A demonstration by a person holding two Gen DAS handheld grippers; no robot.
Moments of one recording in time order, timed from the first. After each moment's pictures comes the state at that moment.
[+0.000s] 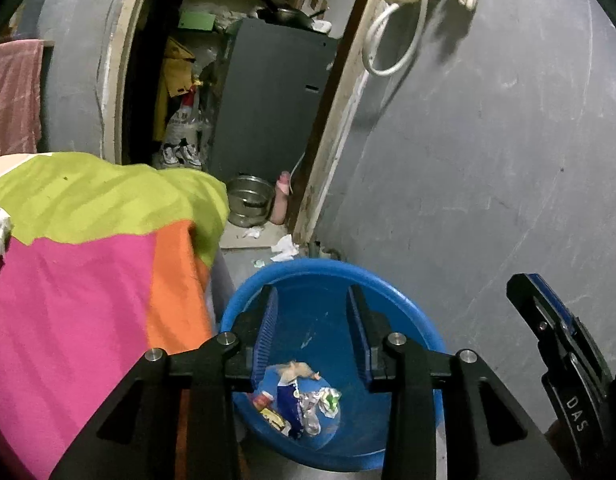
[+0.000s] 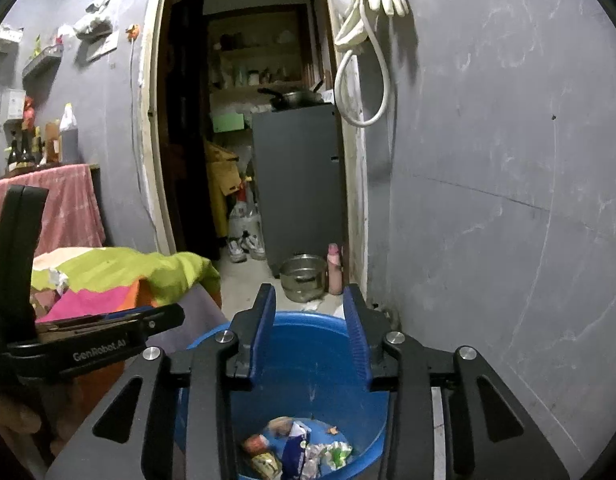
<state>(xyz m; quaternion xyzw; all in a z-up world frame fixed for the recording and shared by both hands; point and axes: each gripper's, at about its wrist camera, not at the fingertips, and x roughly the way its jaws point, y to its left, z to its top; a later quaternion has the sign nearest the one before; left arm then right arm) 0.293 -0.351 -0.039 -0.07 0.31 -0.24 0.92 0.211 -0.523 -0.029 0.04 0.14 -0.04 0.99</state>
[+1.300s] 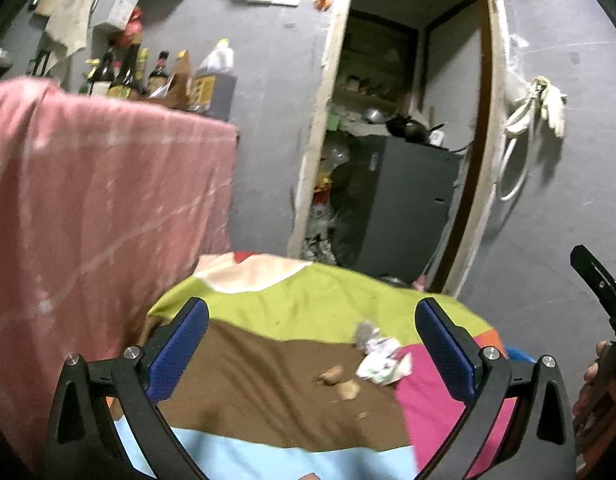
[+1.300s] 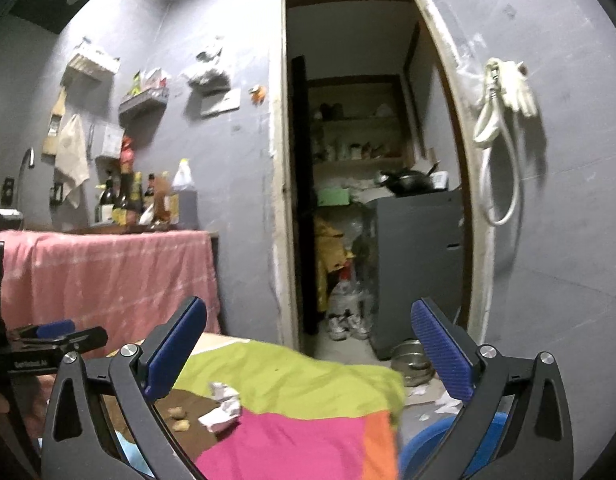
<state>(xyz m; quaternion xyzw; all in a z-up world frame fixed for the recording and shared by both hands) 0.234 -0.025 0.027 -0.08 0.17 -0.06 0.98 0.234 -0.298 0.054 0.01 0.02 0.12 0.99</state>
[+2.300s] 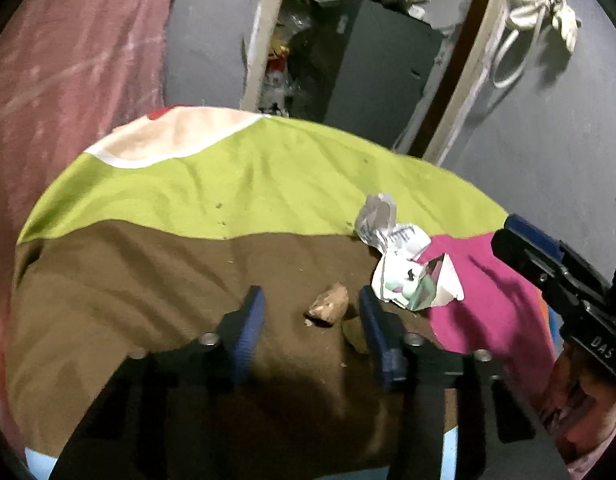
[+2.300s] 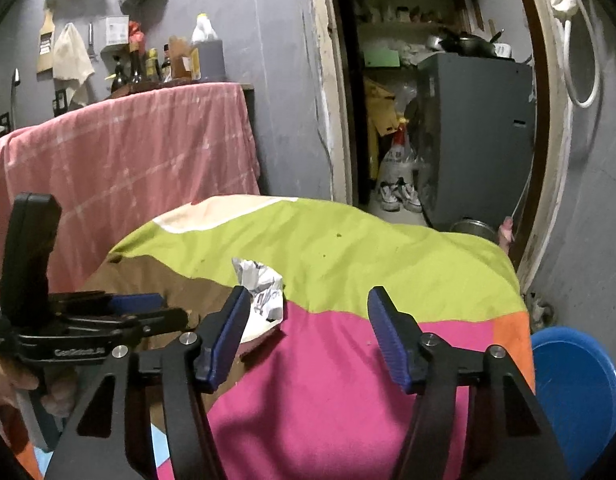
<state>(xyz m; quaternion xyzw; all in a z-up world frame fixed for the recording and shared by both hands) 0.327 -0.047 -0.050 -0.05 0.41 -0.16 0.90 0.326 -0.252 -0.031 0.00 0.27 0.20 0.94</state>
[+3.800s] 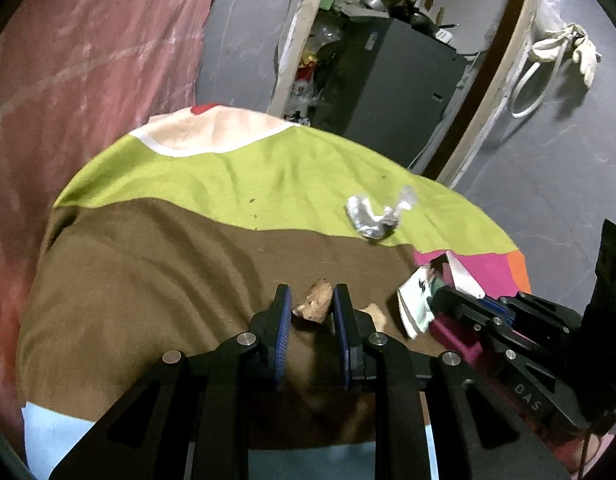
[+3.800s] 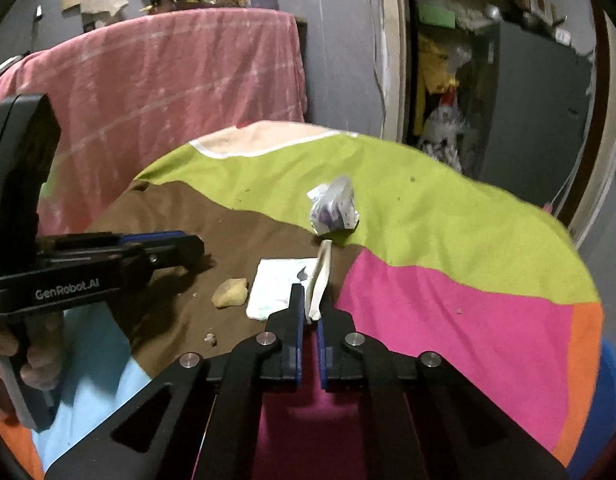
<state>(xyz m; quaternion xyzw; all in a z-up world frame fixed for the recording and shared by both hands) 0.307 -0.026 -0.038 -0.11 0.38 -0.12 0.91 0.327 -0.206 -0.054 -0.07 0.34 0.26 0.90</state>
